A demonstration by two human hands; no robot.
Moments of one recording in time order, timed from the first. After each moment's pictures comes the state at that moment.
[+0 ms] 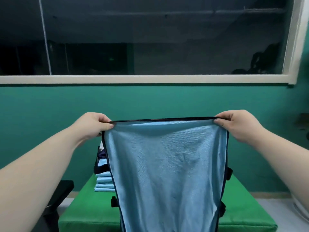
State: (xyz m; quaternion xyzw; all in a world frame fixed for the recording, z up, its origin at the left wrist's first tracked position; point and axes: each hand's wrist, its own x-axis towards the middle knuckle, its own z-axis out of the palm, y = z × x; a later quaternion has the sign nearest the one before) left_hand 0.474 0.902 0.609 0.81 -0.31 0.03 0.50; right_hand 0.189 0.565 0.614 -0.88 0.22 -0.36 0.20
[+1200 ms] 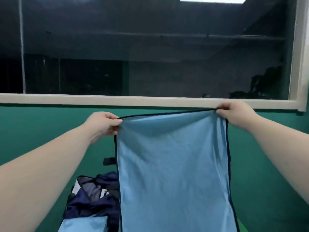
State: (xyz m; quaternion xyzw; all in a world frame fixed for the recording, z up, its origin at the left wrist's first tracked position) left_hand 0.618 0.724 0.711 0.69 -0.28 -0.04 0.67; right_hand 0.350 0.390 0.747 -0.87 0.23 -0.42 0.13
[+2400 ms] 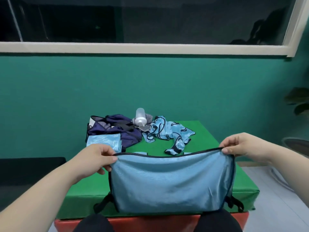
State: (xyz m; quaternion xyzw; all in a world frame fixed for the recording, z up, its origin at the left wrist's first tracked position) left_hand 0.424 0.893 0.471 0.83 -0.30 -0.16 0.43; right_hand 0.153 0.490 0.481 -0.86 0.20 -0.10 0.47
